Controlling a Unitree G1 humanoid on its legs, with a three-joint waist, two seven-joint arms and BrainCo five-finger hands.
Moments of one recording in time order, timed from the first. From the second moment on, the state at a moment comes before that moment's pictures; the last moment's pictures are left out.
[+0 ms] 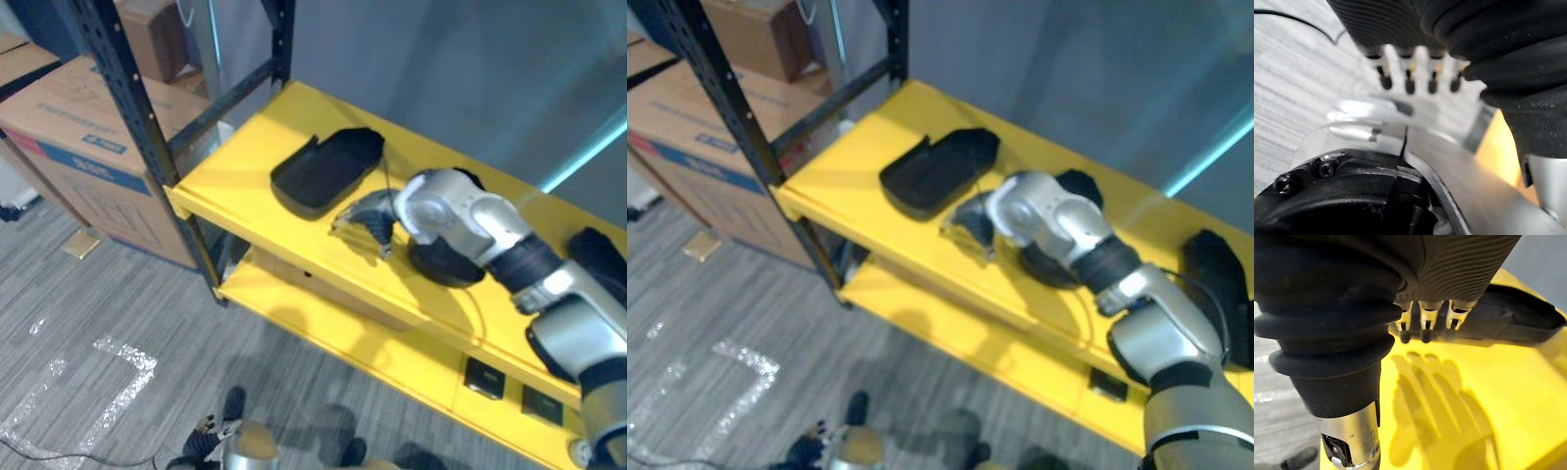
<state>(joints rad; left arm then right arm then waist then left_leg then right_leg) 0.24 0.18 0.07 0.70 -0.08 0.08 -0.02 -1.10 -0.63 0.72 0.42 -0.66 -0.27 0.78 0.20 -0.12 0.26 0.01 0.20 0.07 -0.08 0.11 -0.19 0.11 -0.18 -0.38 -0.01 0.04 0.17</state>
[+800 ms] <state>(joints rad) 0.26 0.15 0.07 0.80 -0.14 0.03 0.03 -0.94 -0.54 0.58 0.22 -0.61 -0.01 0.33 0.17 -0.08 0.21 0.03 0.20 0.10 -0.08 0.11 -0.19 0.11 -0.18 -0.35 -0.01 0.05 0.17</state>
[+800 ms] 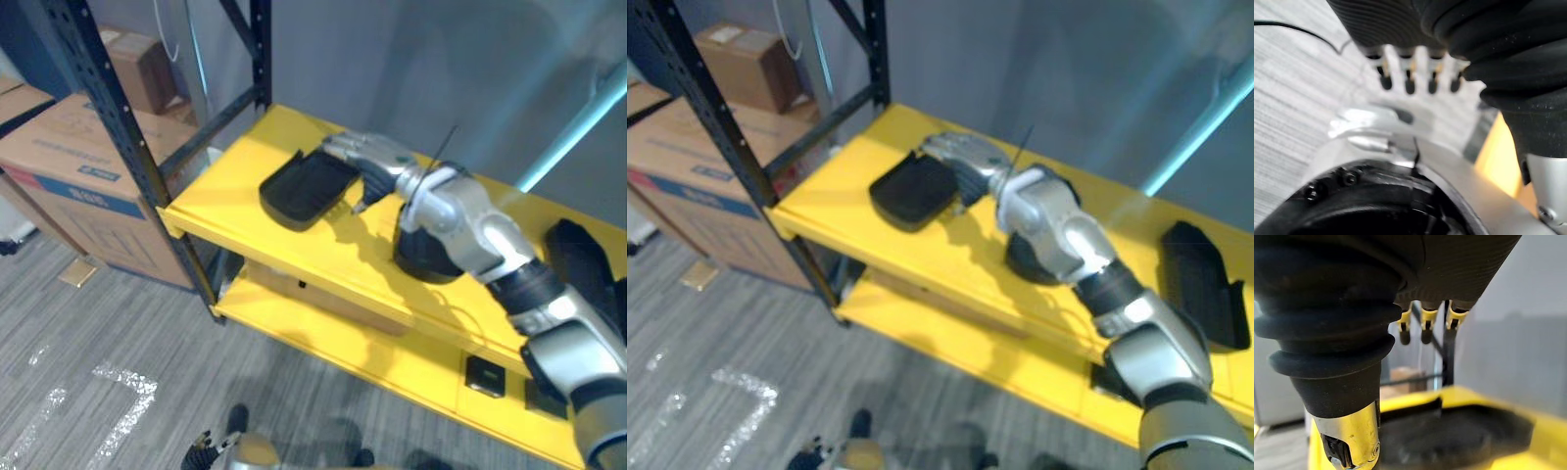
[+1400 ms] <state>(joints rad) 0.25 0.15 0.07 0.81 -0.14 0.03 0.03 -1.08 -0.37 0.65 0.64 -0.60 0.08 0.25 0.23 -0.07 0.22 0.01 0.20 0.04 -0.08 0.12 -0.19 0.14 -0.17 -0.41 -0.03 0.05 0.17</state>
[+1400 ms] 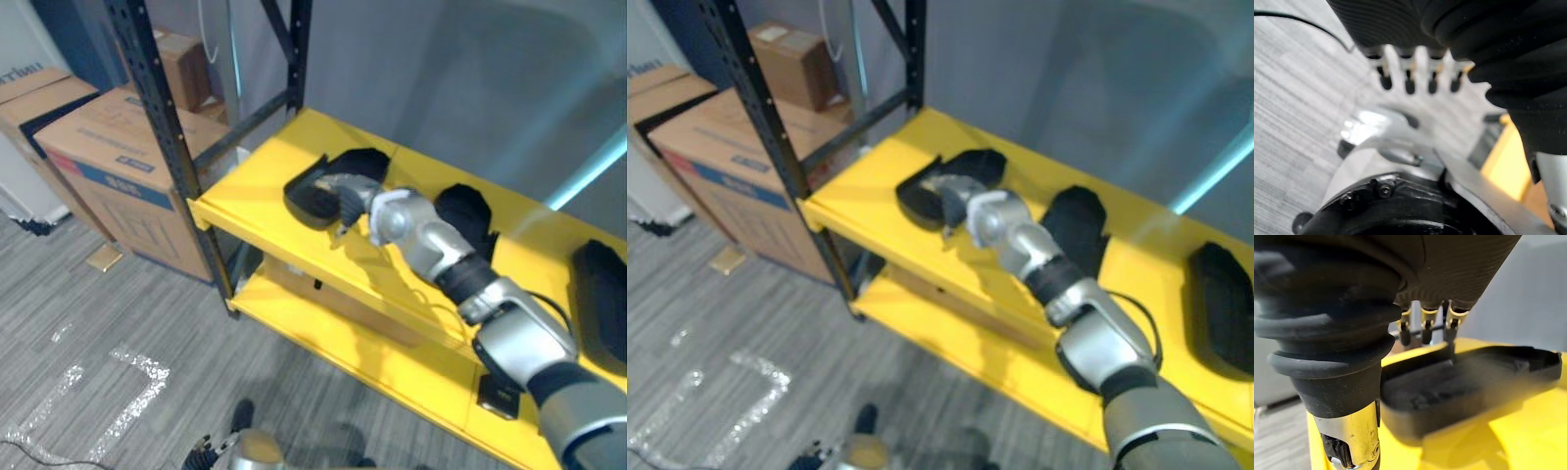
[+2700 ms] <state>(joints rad) 0.23 0.15 0.07 0.75 -0.14 0.10 0.03 -1.20 -0.43 0.69 0.80 -0.64 -0.13 0.68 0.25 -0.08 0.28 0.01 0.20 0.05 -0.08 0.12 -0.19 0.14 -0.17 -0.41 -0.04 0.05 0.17</state>
